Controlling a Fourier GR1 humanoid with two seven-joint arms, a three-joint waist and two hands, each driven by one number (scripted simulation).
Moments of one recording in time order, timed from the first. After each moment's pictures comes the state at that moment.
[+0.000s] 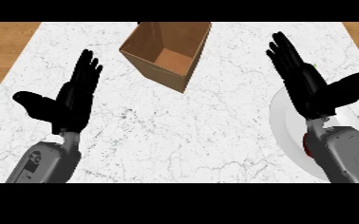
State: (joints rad) left arm -0.24 0.34 -0.24 -1.53 0.42 0.40 0.03; right arm -0.35 -0.44 0.24 -1.54 -0.40 -0.17 0.09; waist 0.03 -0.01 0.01
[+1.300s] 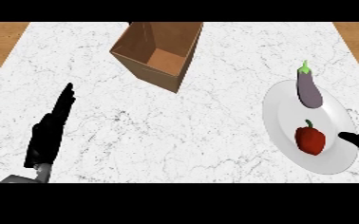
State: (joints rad) left arm -0.03 0.53 -0.29 -1.50 0.18 0.38 0.03; right arm 0.11 -0.83 0.03 -1.55 0.01 -0.51 0.31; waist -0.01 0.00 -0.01
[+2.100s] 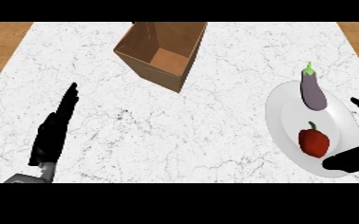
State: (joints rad) left arm -0.03 0.48 -0.27 -1.48 0.14 0.35 0.03; right arm 0.00 -0.95 0.23 -1.78 -0.01 -0.08 0.95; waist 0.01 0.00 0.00
